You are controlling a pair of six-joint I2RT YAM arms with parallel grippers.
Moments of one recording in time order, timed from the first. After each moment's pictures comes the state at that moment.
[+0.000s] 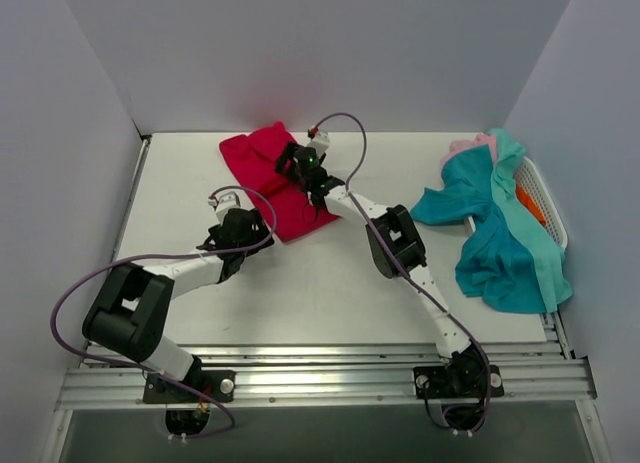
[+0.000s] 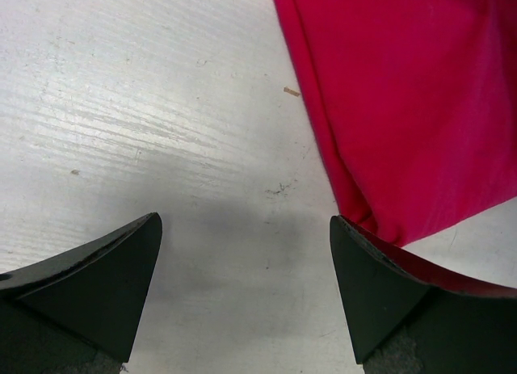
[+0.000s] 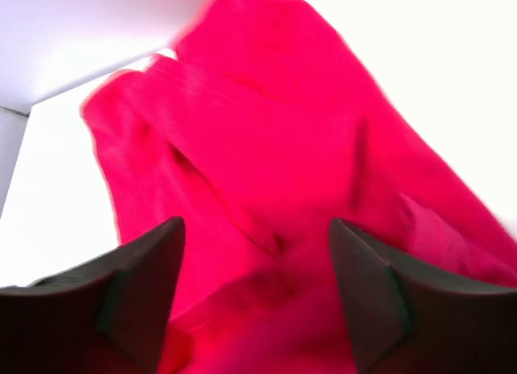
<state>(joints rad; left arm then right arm) -0.43 1.54 0.69 0.15 -0.34 -0.69 0.62 2.64 2.14 0.13 0.28 0.72</state>
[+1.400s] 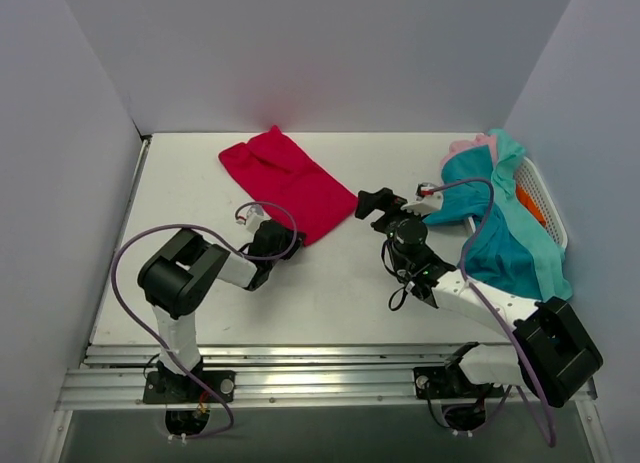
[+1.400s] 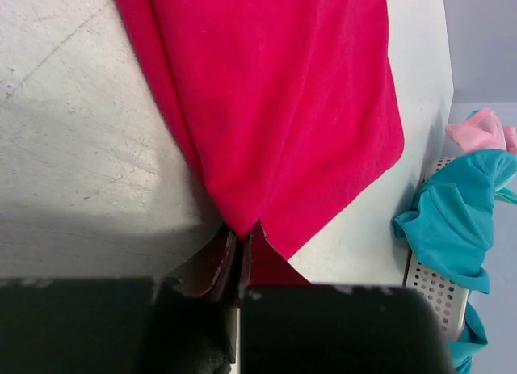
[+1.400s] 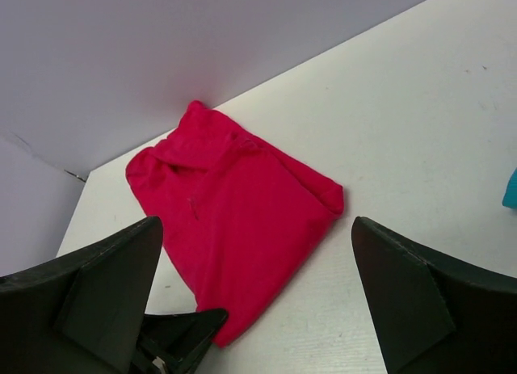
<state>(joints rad) -0.59 1.91 0.71 0.71 -0.21 -1.26 0.61 1.24 0.54 0.65 0.53 0.62</state>
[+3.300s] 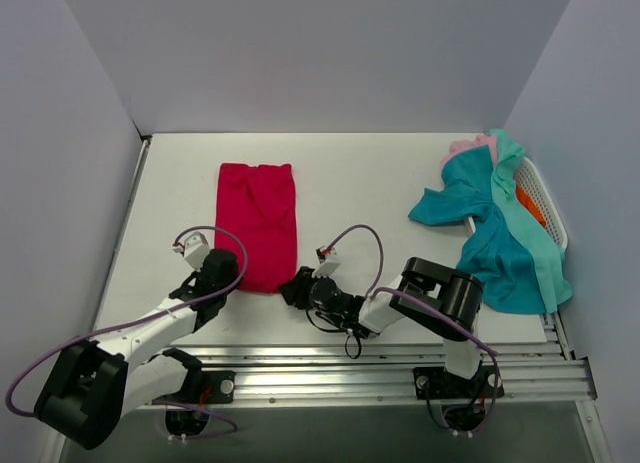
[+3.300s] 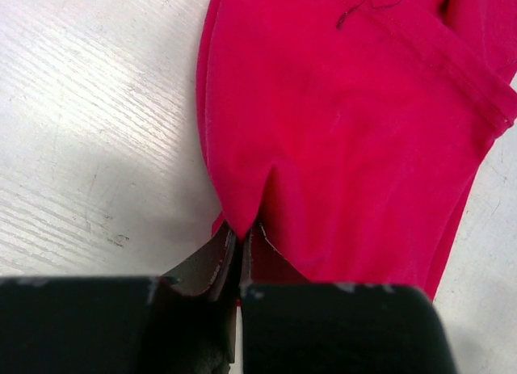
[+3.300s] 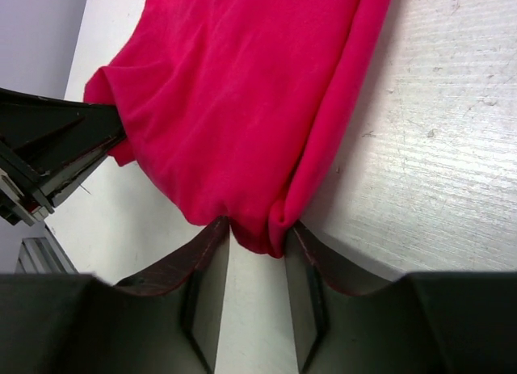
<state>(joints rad) -0.48 1.08 0.37 -0.05 -0.49 -0.98 1.11 1.89 0.59 0.92 0.34 0.96</state>
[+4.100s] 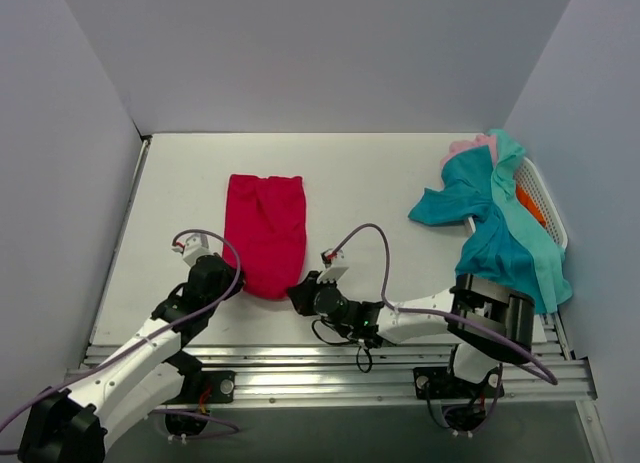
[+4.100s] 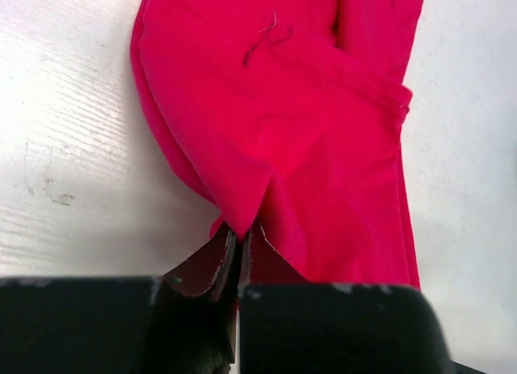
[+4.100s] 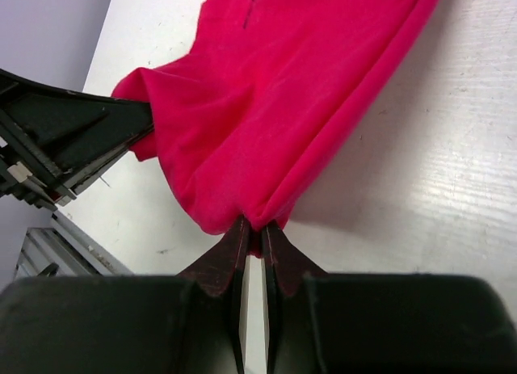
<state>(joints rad) -0.50 0.84 0.35 -0.14 -0.33 -0.93 1.21 1.62 0.56 0.65 0.50 0.93</state>
